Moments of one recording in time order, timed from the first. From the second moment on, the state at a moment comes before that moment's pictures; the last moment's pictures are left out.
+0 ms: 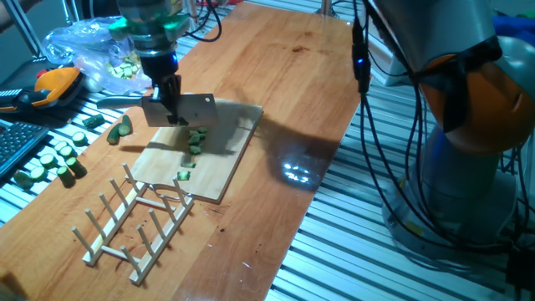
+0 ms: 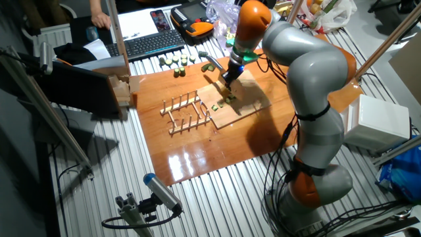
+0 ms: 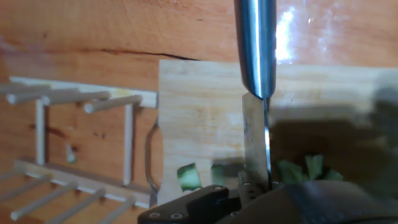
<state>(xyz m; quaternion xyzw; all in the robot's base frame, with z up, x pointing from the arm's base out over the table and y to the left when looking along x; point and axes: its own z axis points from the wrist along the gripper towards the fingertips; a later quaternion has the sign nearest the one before) 0.601 0.084 0.141 0.11 -0.98 -0.12 0.06</state>
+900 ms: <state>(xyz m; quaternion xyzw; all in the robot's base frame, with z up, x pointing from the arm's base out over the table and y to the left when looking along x) 0.608 0.133 0.180 -0.04 -0.99 -0.10 0.03</state>
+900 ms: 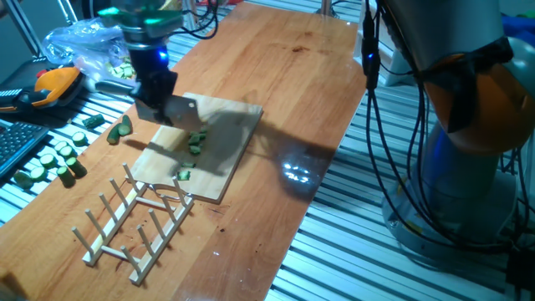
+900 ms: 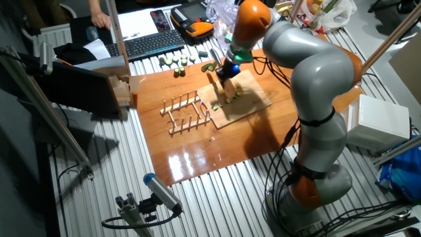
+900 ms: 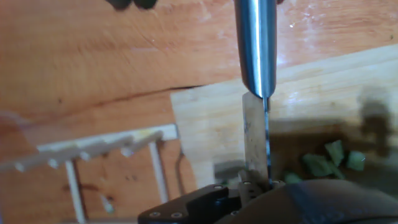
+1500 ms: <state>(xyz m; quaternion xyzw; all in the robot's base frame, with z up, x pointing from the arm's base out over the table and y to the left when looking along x) 0.612 0.126 0.187 -0.06 -0.99 -0.09 0.00</state>
